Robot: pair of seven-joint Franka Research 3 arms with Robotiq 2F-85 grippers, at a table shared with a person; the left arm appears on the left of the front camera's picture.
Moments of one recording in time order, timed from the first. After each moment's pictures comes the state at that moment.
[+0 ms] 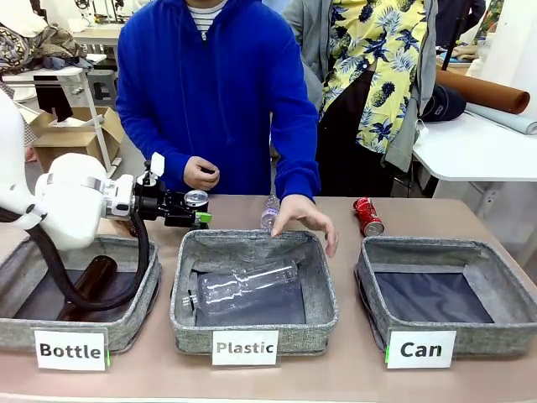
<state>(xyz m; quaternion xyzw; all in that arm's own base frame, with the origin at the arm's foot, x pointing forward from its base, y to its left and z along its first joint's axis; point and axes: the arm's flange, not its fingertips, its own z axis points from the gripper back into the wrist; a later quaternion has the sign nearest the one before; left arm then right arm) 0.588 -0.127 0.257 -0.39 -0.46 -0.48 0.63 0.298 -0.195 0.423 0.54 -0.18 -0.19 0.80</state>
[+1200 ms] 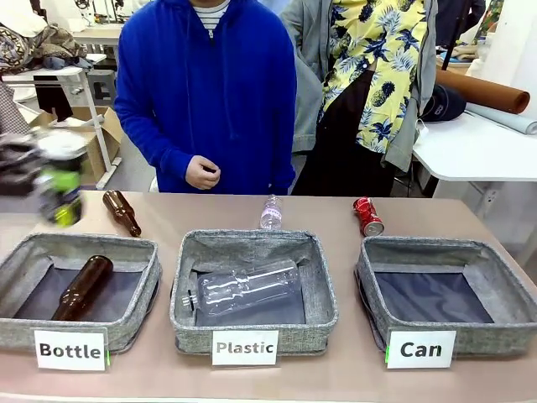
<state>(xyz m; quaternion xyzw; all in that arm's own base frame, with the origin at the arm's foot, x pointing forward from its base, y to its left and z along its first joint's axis) 0.338 0.023 0.497 -0.43 -0.43 -0.63 0.48 0.298 -0.195 0.423 0.54 -0.18 -0.19 0.80</state>
